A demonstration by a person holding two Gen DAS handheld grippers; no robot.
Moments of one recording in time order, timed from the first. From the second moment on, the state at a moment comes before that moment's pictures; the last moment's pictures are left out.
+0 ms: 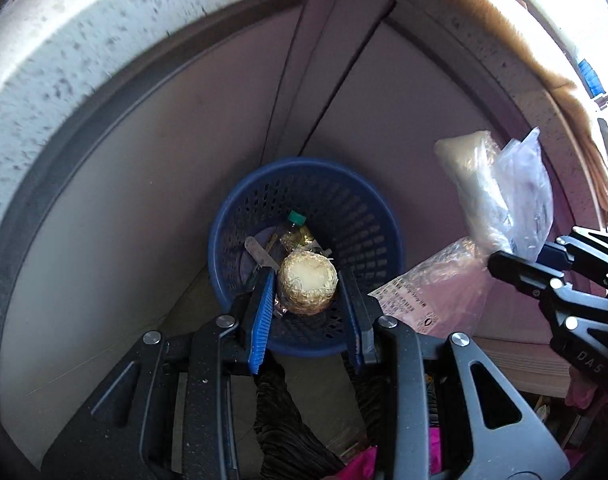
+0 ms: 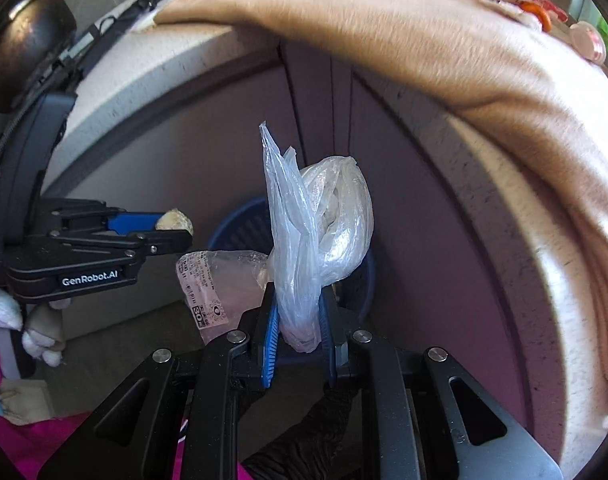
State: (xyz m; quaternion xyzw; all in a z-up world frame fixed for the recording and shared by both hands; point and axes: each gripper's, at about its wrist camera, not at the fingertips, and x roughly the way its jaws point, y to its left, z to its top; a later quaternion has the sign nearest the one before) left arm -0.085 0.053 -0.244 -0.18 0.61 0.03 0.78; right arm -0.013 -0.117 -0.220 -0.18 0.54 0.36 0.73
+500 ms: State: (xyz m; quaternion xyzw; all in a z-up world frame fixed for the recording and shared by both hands) left arm -0.071 0.045 -0.265 -0.16 0.63 0.04 0.76; right arm -0.004 -0.095 -0.247 -0.20 0.56 0.35 0.73
